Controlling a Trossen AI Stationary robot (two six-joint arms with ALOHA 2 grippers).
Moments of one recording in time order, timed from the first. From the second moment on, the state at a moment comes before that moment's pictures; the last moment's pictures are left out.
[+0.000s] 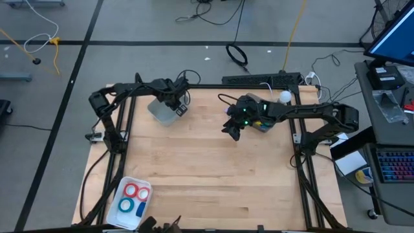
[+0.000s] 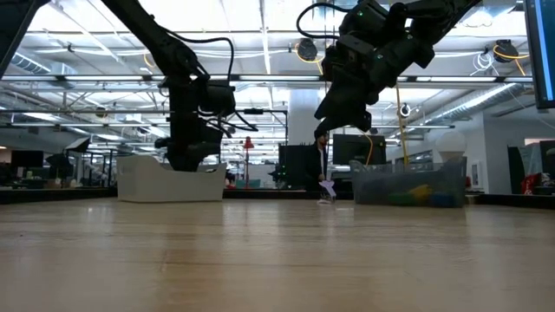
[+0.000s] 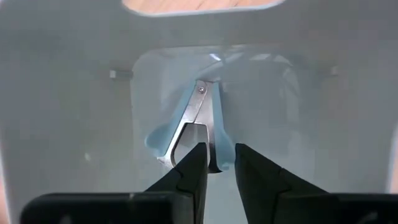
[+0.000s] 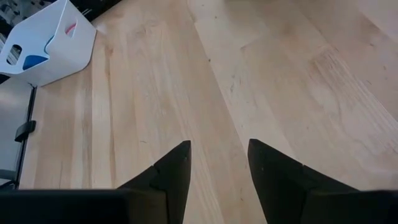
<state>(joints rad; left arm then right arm) 0.65 1.80 1.16 -0.73 -0.19 -0.14 -0.29 1.45 0.89 -0.14 -0.31 0.30</state>
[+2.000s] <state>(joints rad) 0.50 1.21 1.16 -0.41 -0.01 -0.21 -0.48 1.98 1.45 -0.74 0.00 -0.87</state>
